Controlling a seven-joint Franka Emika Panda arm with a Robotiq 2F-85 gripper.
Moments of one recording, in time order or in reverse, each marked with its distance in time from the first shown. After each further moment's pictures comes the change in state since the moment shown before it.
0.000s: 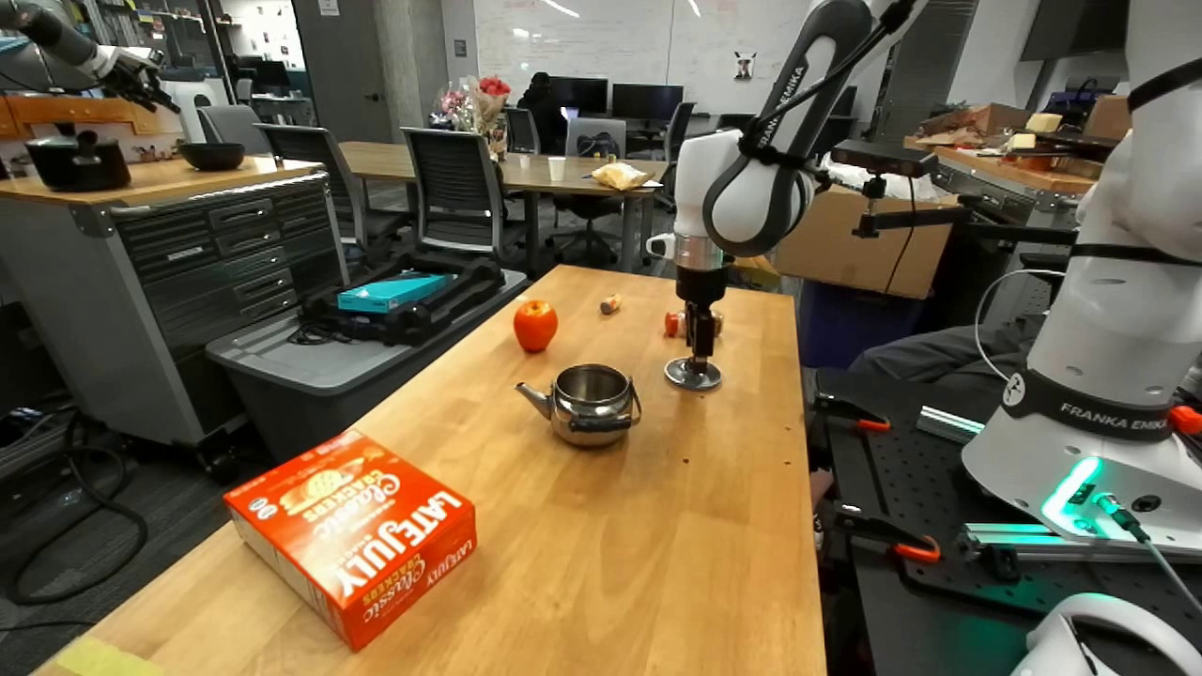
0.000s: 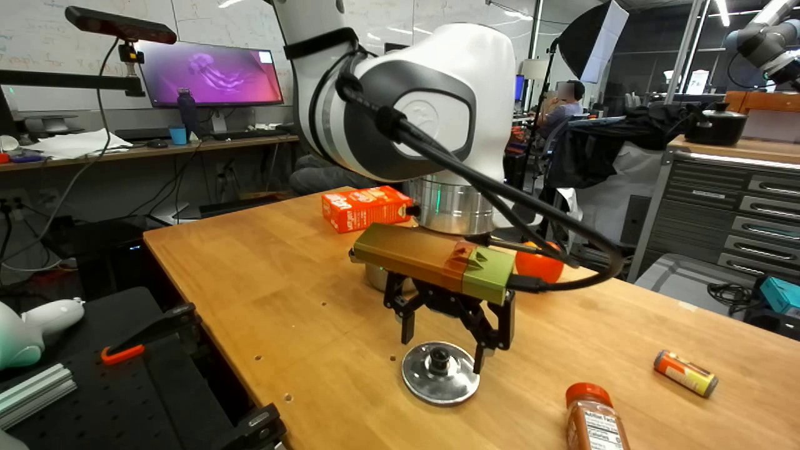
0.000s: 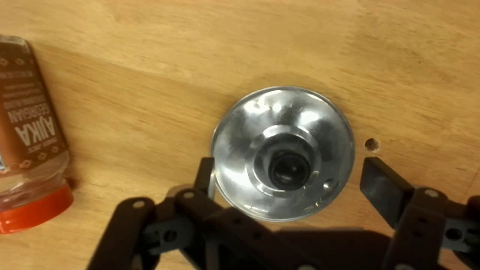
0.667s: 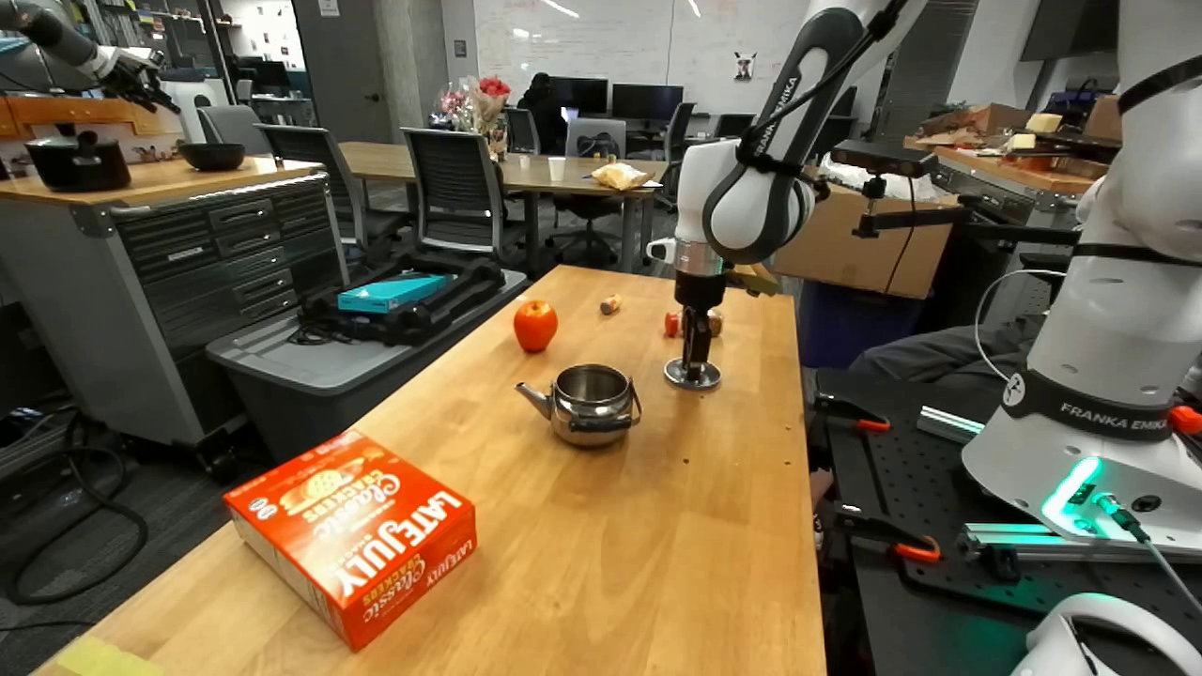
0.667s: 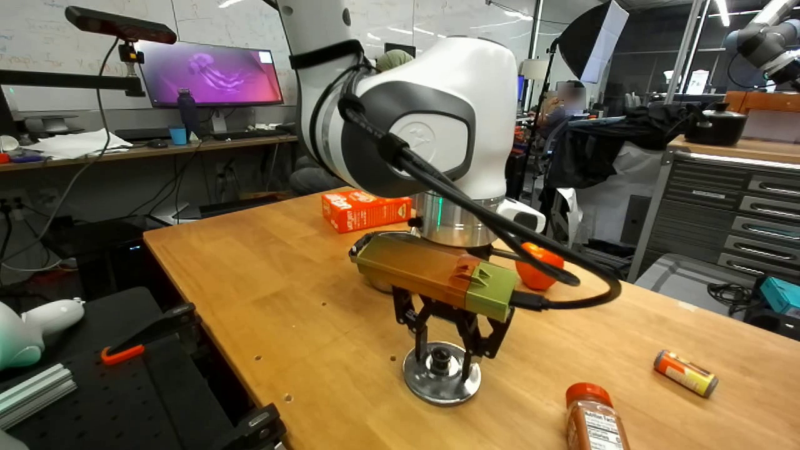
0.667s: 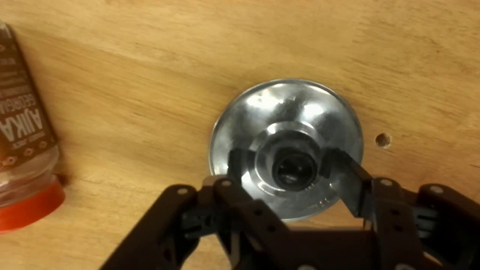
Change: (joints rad) arm -0.076 0.032 0.066 0.002 0.021 0.060 -0.039
